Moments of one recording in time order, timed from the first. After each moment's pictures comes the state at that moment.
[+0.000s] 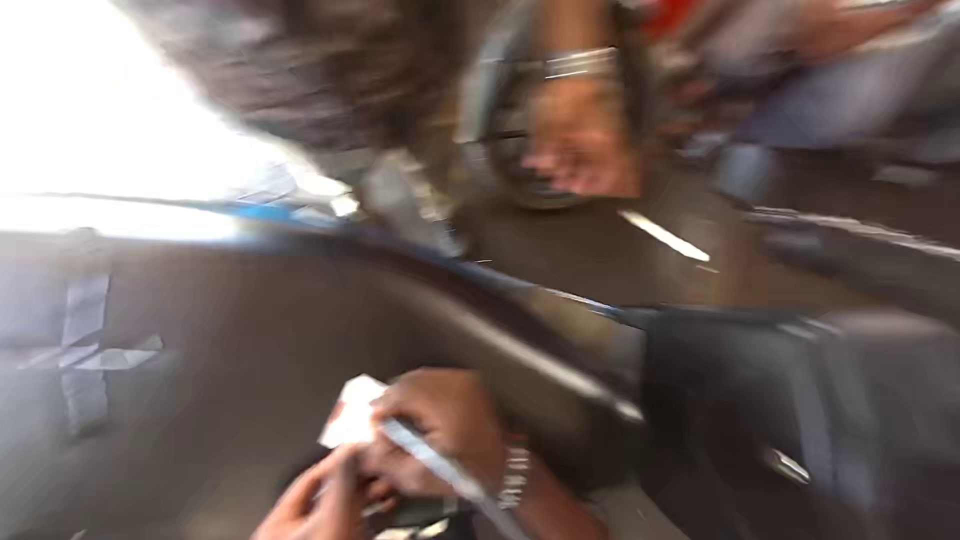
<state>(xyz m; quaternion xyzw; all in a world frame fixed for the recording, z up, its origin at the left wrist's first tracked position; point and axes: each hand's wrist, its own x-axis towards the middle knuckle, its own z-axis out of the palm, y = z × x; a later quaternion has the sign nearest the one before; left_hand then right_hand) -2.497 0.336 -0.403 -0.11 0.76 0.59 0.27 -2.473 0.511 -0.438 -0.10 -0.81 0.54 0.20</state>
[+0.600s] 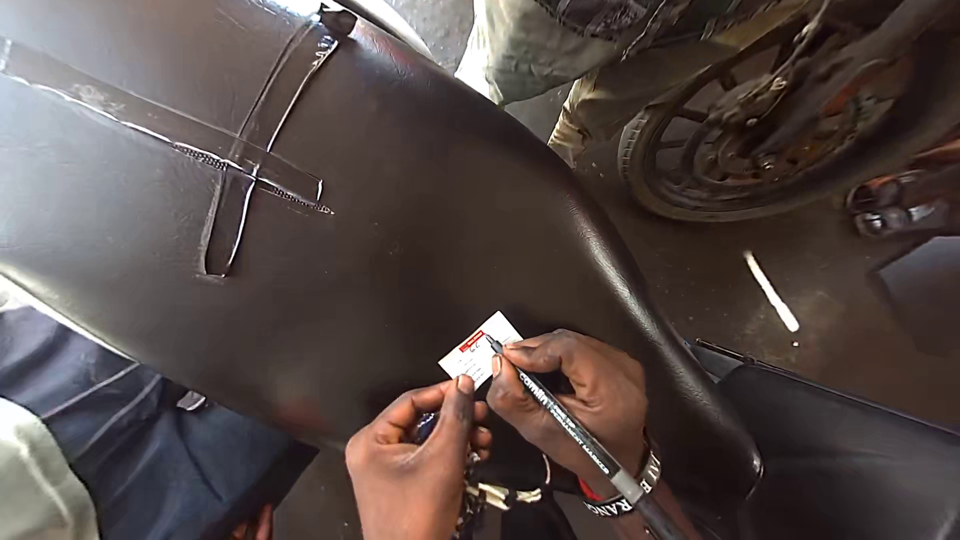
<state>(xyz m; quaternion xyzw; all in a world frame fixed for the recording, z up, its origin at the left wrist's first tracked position) -2.506 0.364 -0.402 -0.25 0.72 0.62 0.18 -2.488 0.501 -0.455 -0.08 -0.83 0.51 0.21</state>
